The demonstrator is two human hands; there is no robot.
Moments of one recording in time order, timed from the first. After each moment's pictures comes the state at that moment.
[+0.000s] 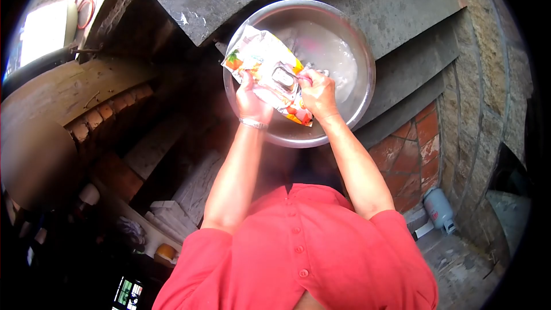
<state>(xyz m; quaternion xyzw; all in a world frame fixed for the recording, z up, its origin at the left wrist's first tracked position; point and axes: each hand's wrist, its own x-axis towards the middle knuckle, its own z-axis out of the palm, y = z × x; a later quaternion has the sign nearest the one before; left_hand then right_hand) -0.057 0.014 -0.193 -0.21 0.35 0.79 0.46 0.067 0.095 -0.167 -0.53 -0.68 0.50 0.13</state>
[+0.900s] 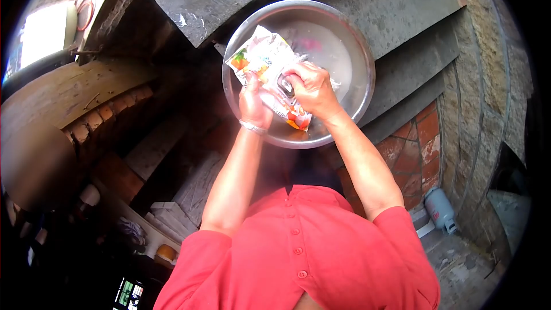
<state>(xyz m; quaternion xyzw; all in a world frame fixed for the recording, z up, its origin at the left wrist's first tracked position) -0.051 0.013 -0.174 -0.15 0.42 0.74 0.50 0.054 0.122 -0.147 -0.31 -0.80 0.47 0.23</state>
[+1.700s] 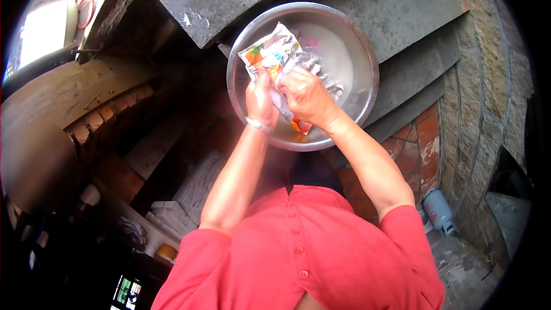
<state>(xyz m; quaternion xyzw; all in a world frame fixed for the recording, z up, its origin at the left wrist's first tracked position) -0.052 0.026 -0.169 -0.15 0.47 0.73 0.48 0.038 0.117 -0.138 -0.23 -0.85 0.44 0.17</state>
